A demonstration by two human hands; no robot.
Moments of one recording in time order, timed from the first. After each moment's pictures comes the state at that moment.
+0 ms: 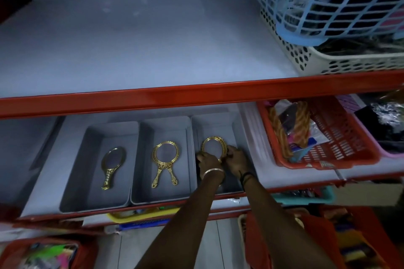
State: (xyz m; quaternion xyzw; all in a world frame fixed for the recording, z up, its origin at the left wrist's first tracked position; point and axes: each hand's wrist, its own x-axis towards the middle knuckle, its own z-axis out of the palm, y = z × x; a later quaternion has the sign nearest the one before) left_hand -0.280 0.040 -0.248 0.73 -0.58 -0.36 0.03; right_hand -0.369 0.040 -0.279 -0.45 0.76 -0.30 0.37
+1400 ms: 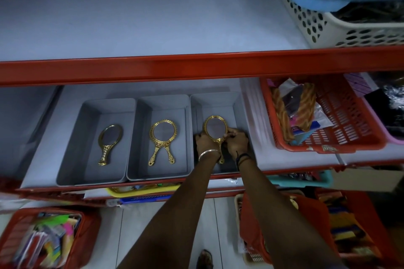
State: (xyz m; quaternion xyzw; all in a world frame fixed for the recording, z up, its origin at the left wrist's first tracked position) left_hand -0.280 0.033 -0.268 0.72 -0.55 -0.39 0.18; right_hand -0.366 0.038 -0.296 -0.30 0.78 -0.39 0.38
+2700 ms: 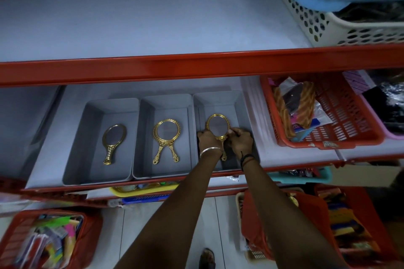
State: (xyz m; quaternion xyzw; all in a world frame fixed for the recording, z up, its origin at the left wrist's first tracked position) left_hand -0.271 0.038 -0.249 0.71 -0.58 -0.37 0.16; right_hand -0.359 0.050 -0.285 -0.28 0.78 -0.43 0.37
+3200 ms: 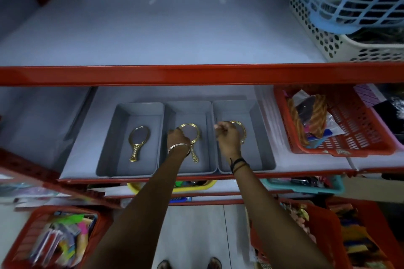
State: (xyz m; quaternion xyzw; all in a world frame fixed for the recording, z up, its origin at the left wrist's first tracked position) left_hand -0.130 0.013 -0.215 0.76 -0.56 -0.30 0.15; right_hand -0.265 0.050 -0.210 -0.42 0.70 -0.47 0.32
